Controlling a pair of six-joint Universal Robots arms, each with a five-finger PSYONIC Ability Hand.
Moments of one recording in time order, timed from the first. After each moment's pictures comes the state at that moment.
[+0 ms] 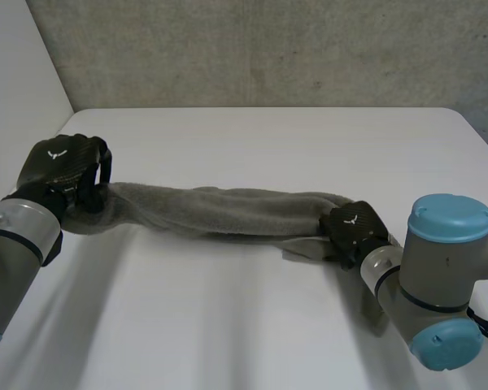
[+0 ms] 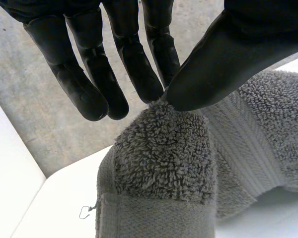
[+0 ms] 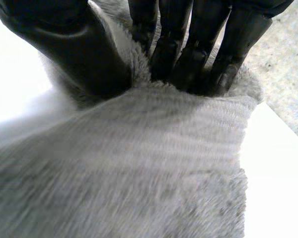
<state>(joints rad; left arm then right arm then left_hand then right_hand) 4.48 -1.61 -1.85 3.38 -1.51 3.27 2.02 -1.02 1.65 -0.27 1.52 2.63 1.45 1.51 1.55 1.52 1.49 1.31 1.31 1.30 1.30 1.14</state>
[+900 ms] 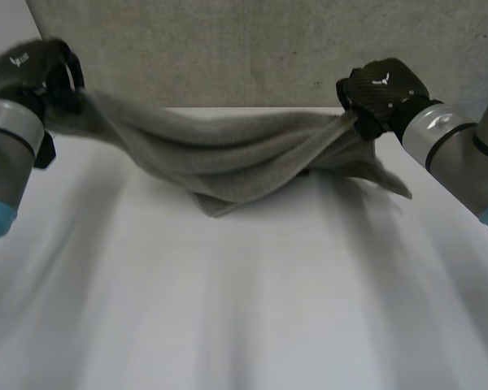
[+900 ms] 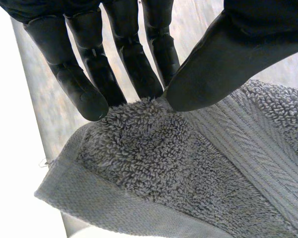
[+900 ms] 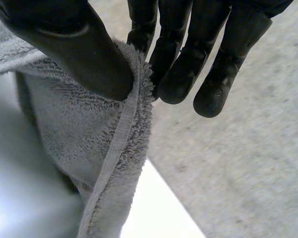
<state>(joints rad) 4.52 -1.86 -1.38 3.36 -1.57 3.07 1.89 -1.13 1.12 0.07 1.26 2.65 1.45 1.51 1.55 1.52 1.49 1.34 1.33 1.34 1.34 1.17</state>
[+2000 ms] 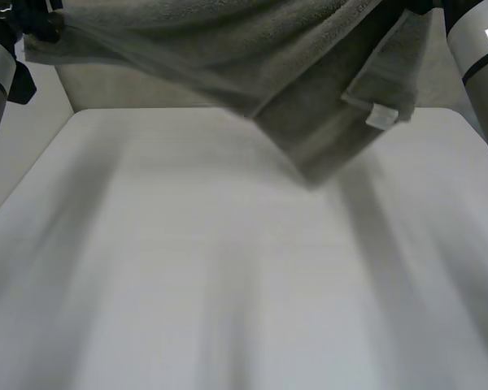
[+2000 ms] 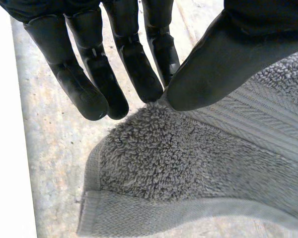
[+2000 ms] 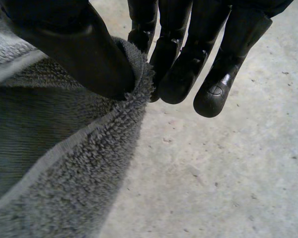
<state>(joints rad) 4.57 -1.92 -1.11 3.39 -1.47 2.99 1.91 -1.31 1.13 -0.33 1.38 2.69 1.45 1.51 1.55 1.53 1.49 1.34 1.33 1.34 1.34 1.17</state>
